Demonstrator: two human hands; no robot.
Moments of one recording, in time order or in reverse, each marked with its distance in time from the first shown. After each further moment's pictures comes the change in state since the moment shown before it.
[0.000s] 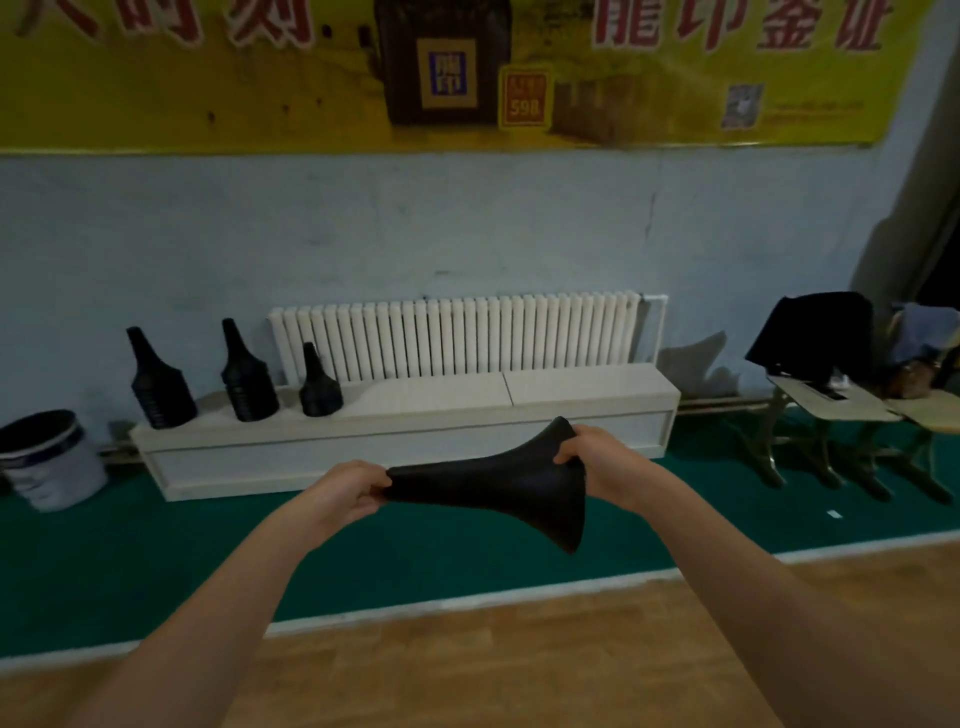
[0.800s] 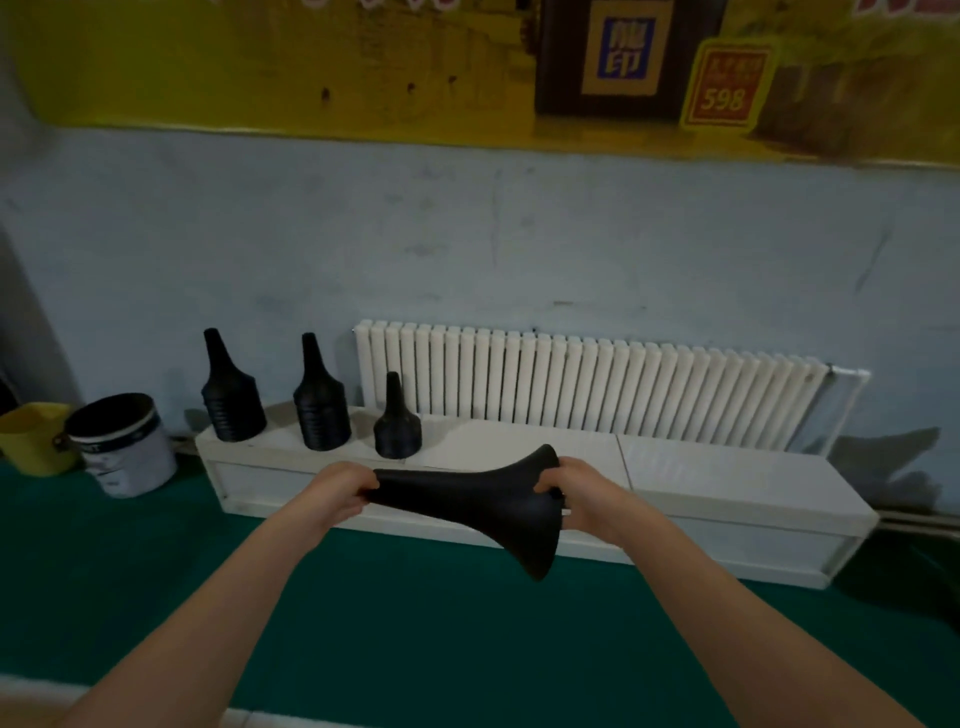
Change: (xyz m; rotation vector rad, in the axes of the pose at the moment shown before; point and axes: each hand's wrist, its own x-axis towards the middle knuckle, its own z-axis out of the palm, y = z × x) left_hand 0.351 0.110 -0.210 -0.032 0.335 -0.063; right_hand 0.401 -0.126 0.209 -0.125 -0.227 0.086
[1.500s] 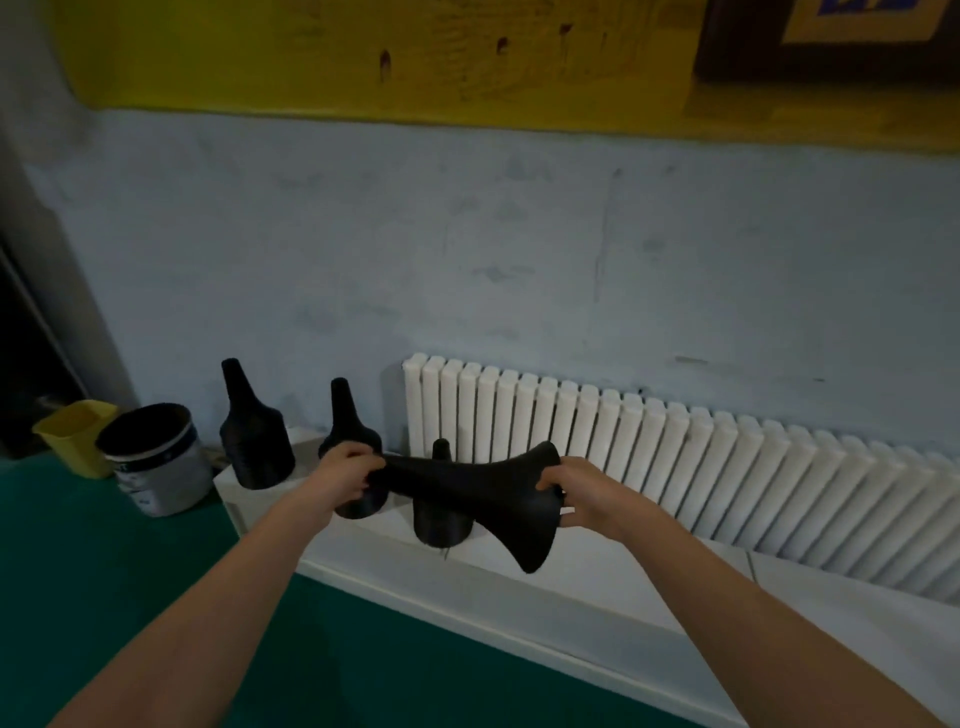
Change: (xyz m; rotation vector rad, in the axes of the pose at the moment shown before) left_hand 0.379 0.148 -0.024 -0.035 0.192 0.017; right_hand 0.418 -0.175 0.033 -0.152 -0.199 -0.005
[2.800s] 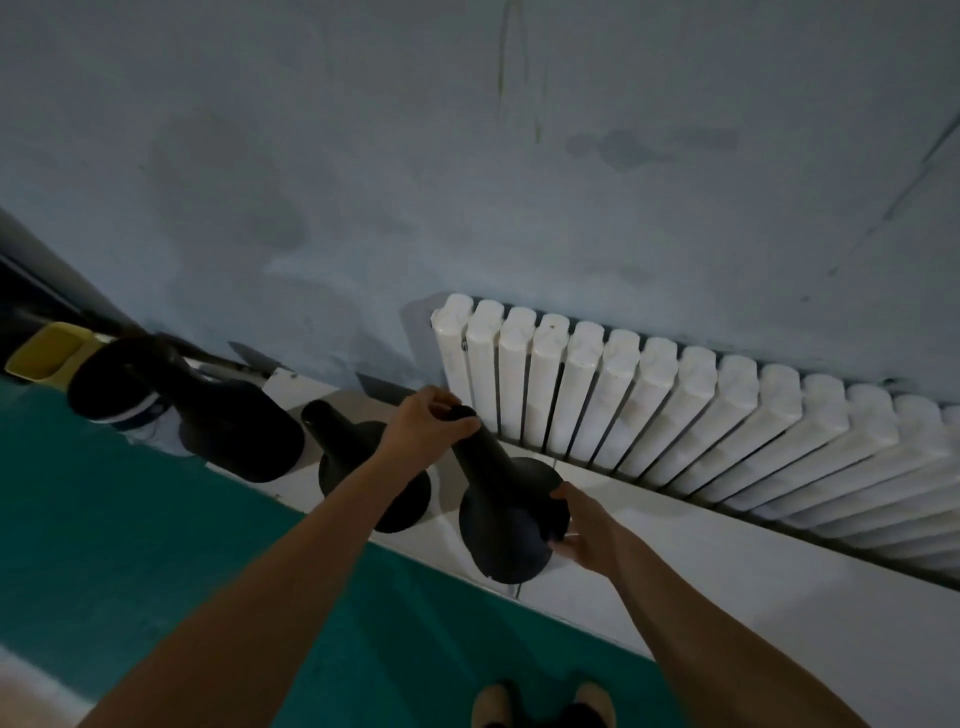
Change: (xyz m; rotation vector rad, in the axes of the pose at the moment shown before) left_hand 0.442 0.048 0.080 0.447 -0.134 -0.006; right_hand 0.475 0.027 0.058 0.562 0.179 0.664
